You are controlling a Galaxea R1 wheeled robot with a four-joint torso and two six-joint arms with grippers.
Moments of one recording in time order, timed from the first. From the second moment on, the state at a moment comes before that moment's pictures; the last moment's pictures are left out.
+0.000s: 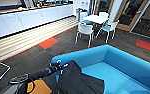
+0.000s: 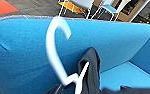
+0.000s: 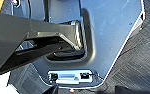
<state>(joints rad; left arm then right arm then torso) 0.38 2.78 -2.39 0.65 0.01 -0.82 -1.48 3.09 -2.72 0.01 0.06 -0.08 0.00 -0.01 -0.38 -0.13</state>
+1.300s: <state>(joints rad) 0.72 2.63 -2.08 0.77 -0.02 -0.81 -1.48 3.09 -2.72 0.01 0.06 -0.08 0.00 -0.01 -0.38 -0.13</state>
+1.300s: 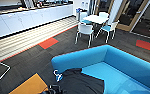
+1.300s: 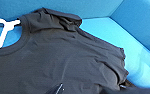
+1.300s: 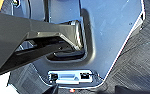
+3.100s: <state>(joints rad) 1.28 2.67 -2.20 0.98 -0.16 -0.81 -1.48 3.09 -2.72 0.01 0.08 -0.08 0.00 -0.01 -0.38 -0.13</state>
